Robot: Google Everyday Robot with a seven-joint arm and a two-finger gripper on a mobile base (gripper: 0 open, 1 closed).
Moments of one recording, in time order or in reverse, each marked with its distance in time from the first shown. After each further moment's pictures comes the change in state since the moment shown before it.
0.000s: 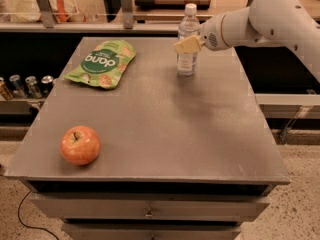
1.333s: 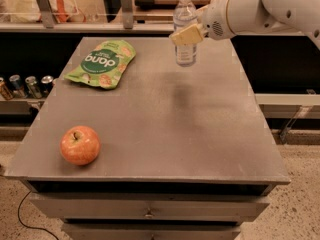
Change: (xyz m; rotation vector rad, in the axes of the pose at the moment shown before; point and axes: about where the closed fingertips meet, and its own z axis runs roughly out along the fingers) arm -0.045 0.032 -0.038 -0.054 -0.042 -0.141
